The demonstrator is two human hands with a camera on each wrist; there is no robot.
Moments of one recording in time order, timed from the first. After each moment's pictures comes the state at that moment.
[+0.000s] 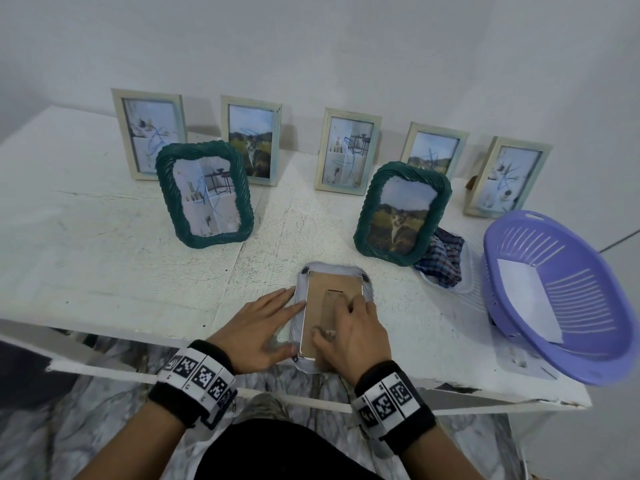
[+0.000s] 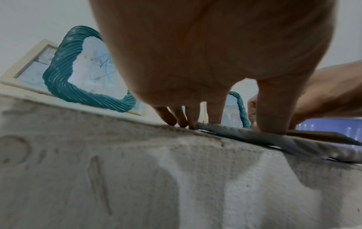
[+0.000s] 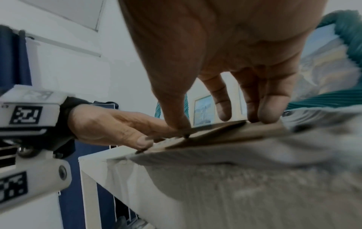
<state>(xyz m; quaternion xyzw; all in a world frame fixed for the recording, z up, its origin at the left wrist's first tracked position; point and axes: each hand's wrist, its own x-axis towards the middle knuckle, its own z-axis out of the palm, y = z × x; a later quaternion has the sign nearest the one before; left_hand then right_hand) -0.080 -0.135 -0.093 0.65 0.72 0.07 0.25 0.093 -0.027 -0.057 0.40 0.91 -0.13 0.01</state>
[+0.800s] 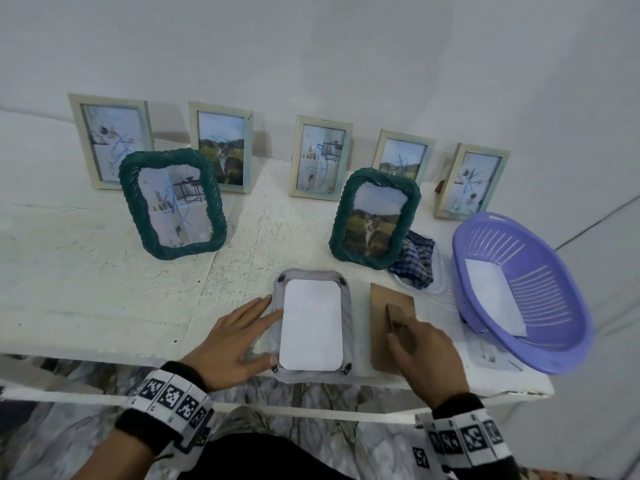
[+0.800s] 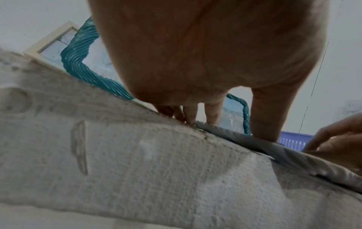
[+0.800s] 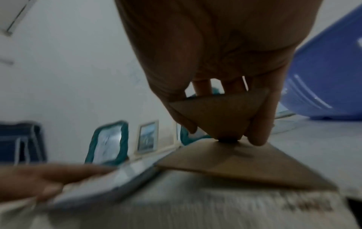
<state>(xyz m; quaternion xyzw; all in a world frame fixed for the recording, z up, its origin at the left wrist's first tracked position) -0.079 -0.137 -0.107 0.63 0.71 0.12 0.28 0.209 0.026 -0.050 0.48 0.85 -0.20 -0.11</state>
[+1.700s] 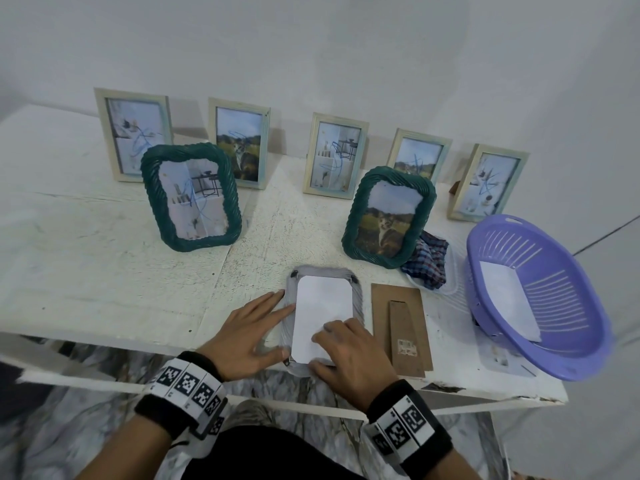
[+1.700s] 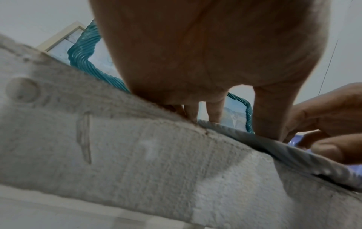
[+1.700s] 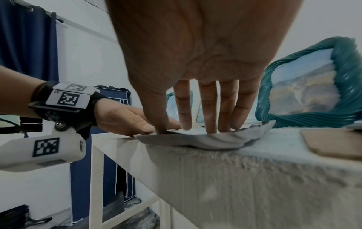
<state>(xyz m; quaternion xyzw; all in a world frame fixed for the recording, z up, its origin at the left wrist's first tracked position) -0.077 -0.137 -0.103 0.63 0.72 0.13 0.27 0.129 -0.022 -0.080 0.22 0.97 -0.10 -0.04</state>
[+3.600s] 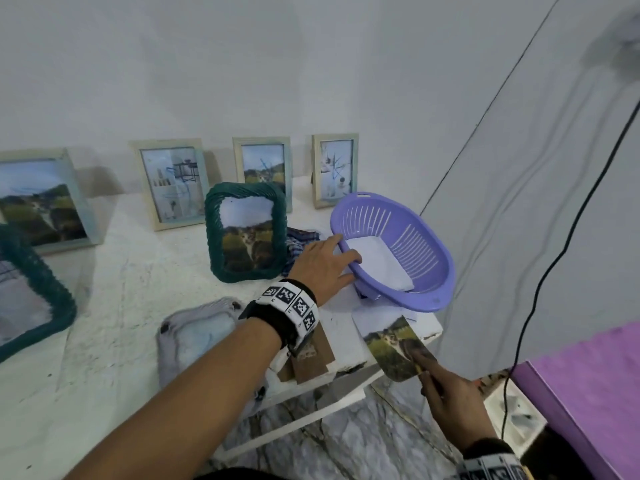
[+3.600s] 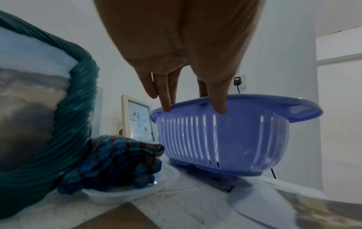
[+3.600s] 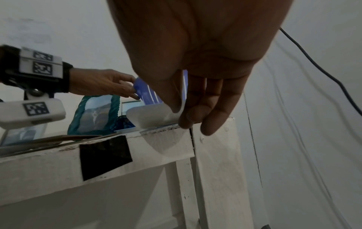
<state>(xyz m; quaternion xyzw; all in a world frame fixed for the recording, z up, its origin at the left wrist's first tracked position) 0.107 0.118 -0.025 0.80 0.56 0.17 0.11 0.390 -0.005 -0.074 0.64 0.73 -0.18 -0.15</state>
